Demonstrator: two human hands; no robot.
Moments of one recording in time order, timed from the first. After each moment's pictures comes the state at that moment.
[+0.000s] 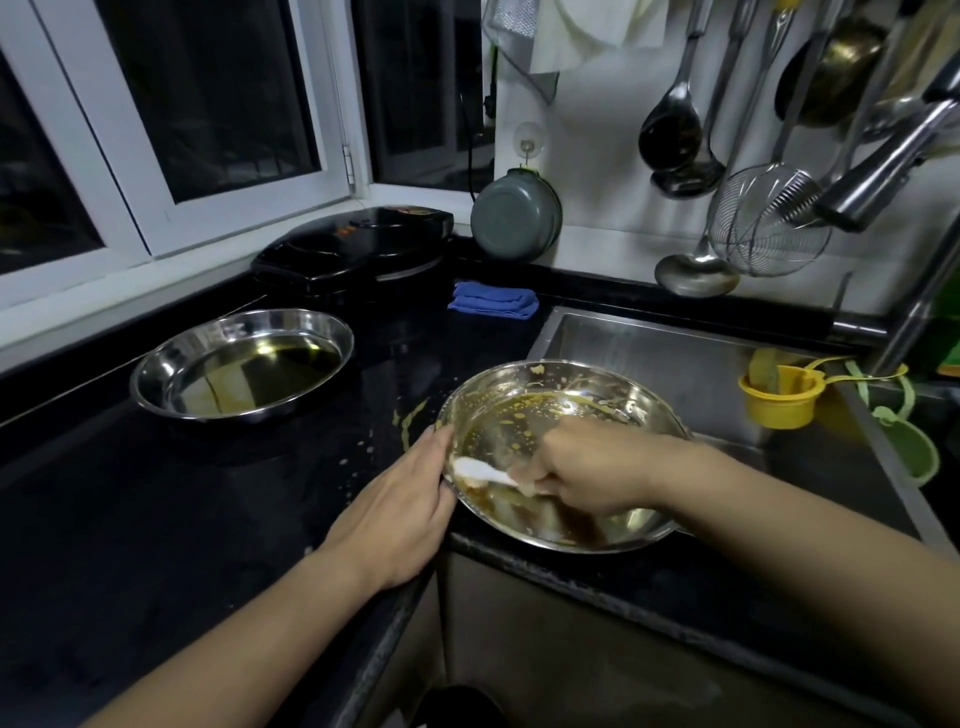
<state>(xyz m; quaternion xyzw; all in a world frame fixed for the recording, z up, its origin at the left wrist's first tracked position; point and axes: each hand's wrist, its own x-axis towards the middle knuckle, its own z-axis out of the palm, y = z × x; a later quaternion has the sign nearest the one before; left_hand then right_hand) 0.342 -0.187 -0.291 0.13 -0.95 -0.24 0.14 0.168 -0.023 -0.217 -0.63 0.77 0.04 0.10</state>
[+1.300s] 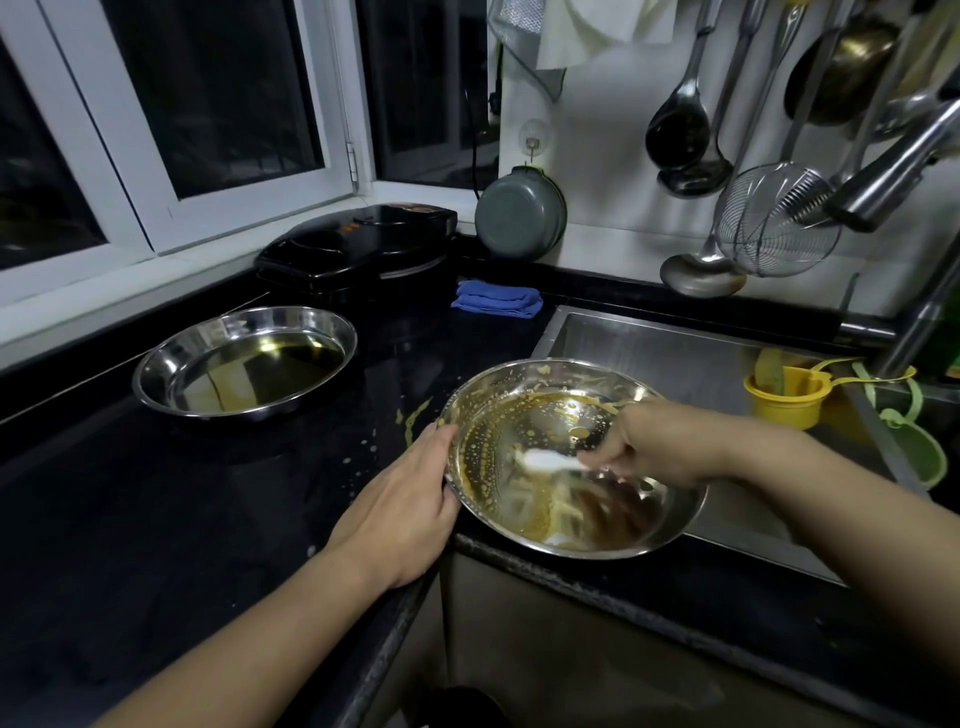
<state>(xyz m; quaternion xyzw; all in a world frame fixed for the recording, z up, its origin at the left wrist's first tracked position) 0.336 -0.190 -0.302 0.14 -0.94 -0.24 0.18 0.117 0.011 -0.210 -0.53 0.83 0.05 0.16</state>
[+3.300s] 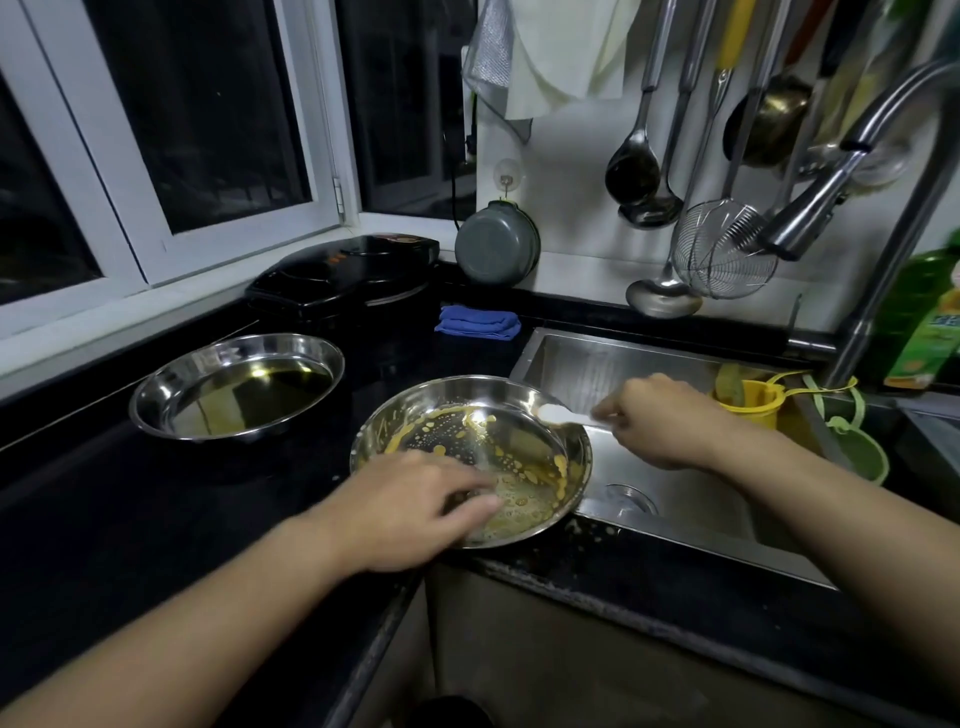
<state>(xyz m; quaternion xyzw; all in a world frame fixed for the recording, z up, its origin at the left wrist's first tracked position) 0.349 -0.168 -0.220 0.00 -0.99 -0.09 0.05 0.140 0.035 -0.171 -0.40 0.92 0.00 0.00</state>
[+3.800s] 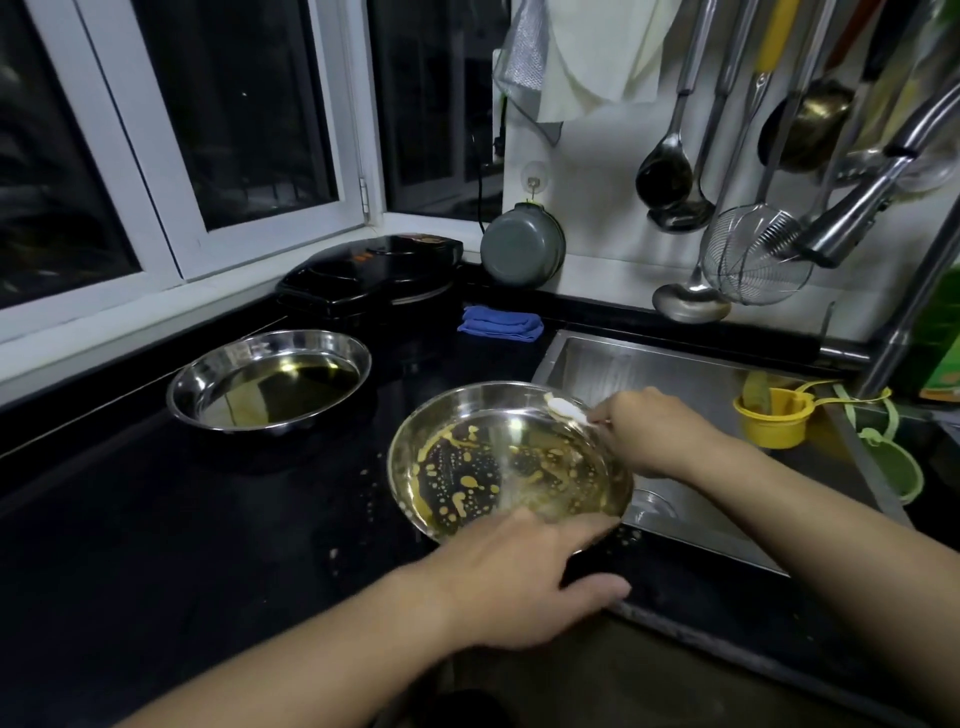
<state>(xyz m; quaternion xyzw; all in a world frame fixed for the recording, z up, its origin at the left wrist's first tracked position) 0.352 -0.090 -0.221 -0.02 -0.99 -0.12 0.00 0.153 0.000 -0.187 -0.38 0.92 -0.02 0.03</state>
